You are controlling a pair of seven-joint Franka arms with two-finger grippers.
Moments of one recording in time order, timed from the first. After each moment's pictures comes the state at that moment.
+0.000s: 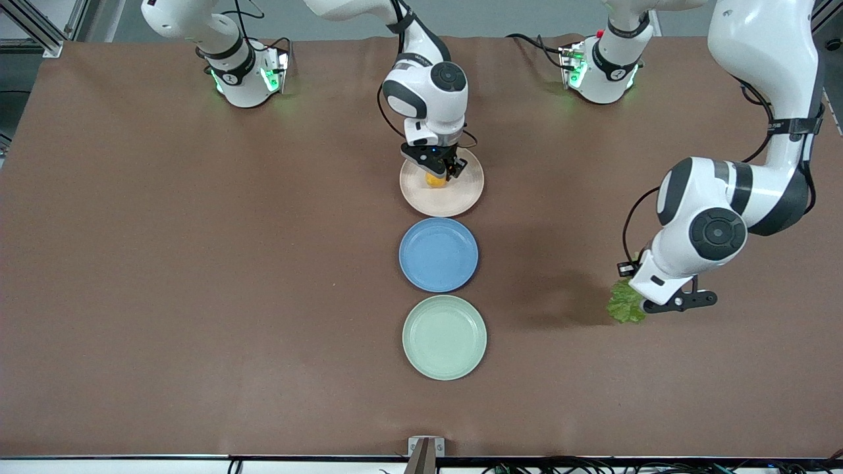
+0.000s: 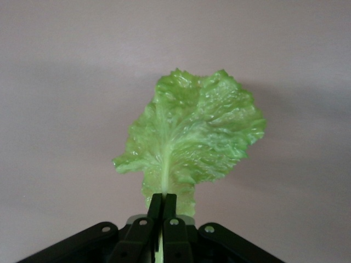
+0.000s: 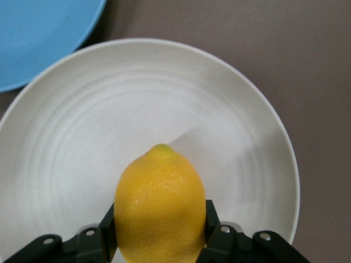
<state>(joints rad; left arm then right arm) -0.04 0.43 -0.12 -1.74 0.22 2.03 -0.40 1.18 0.61 -0.12 -1.81 0.01 2.42 1.71</state>
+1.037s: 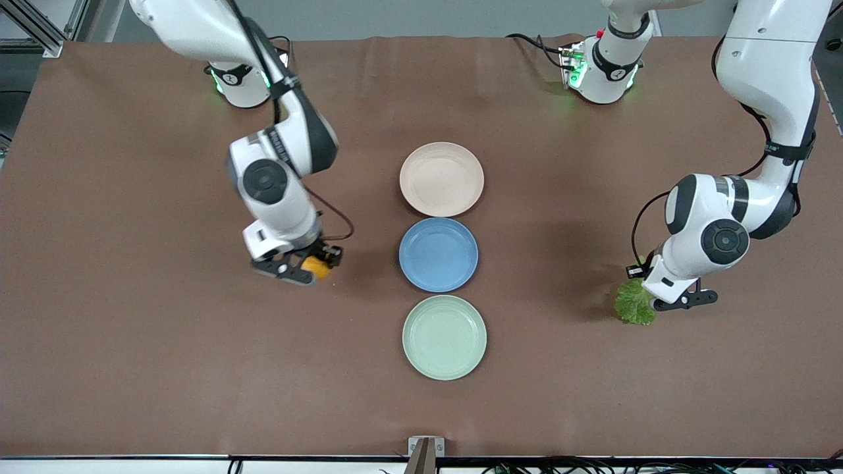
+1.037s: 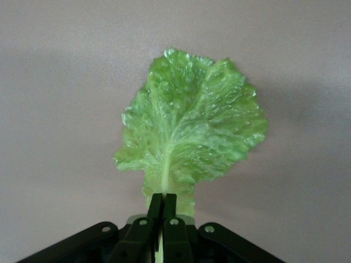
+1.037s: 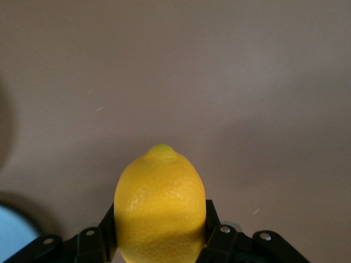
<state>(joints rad) 0.06 0.50 -0.13 -1.89 0.22 2.27 -0.35 0.53 0.43 -0.13 -1.80 0.01 2.26 0.65</state>
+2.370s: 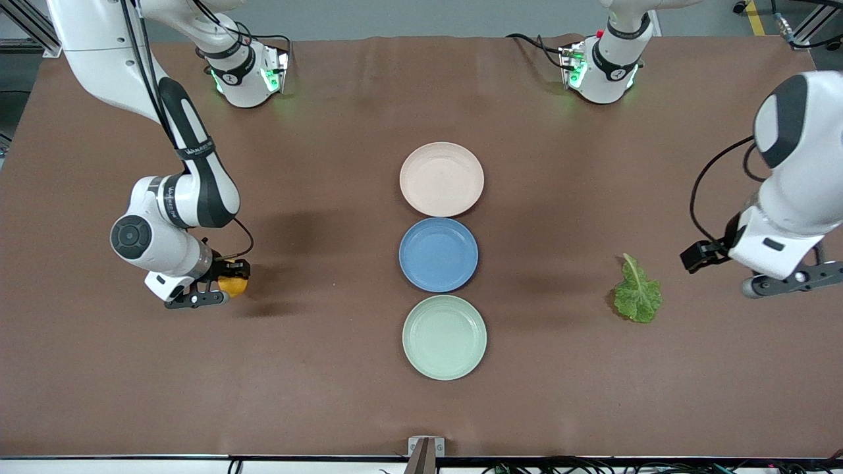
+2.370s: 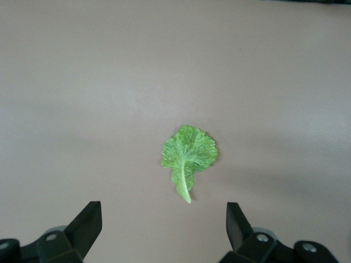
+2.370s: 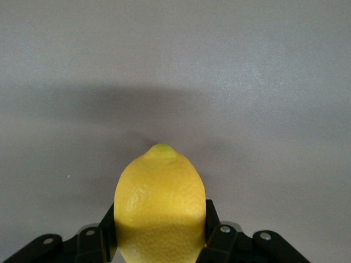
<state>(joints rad) 0.07 0.27 -0.20 -1.47 0.22 1.79 -0.29 0.21 0.49 -0.12 -1.93 0.12 2.36 -0.10</state>
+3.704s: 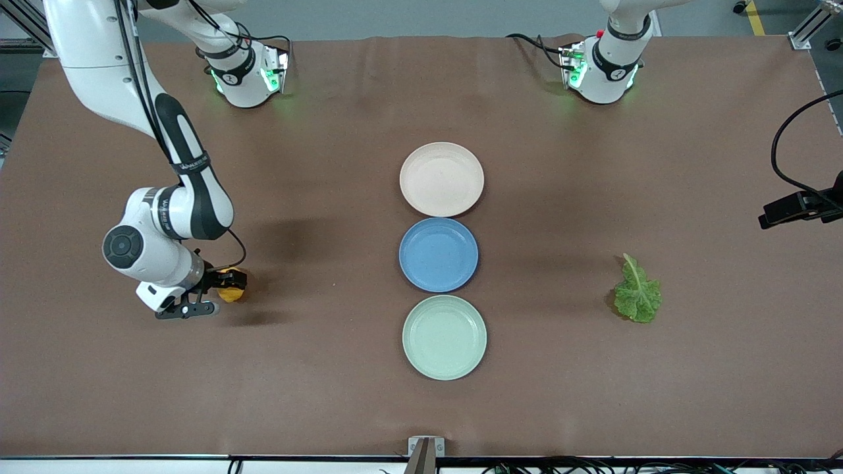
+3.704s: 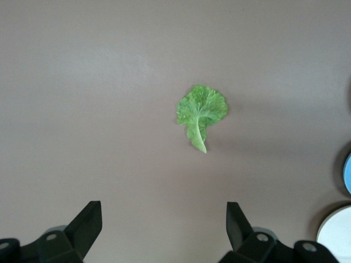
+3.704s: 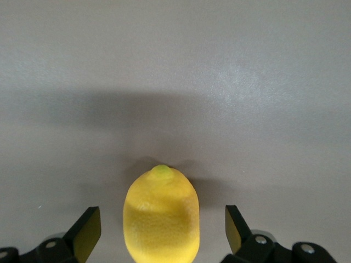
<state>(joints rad) 0.21 0.27 -0.19 -1.27 0.08 1.47 -0.04 0.17 0.55 -0.13 -1.84 0.12 2.34 -0.12</state>
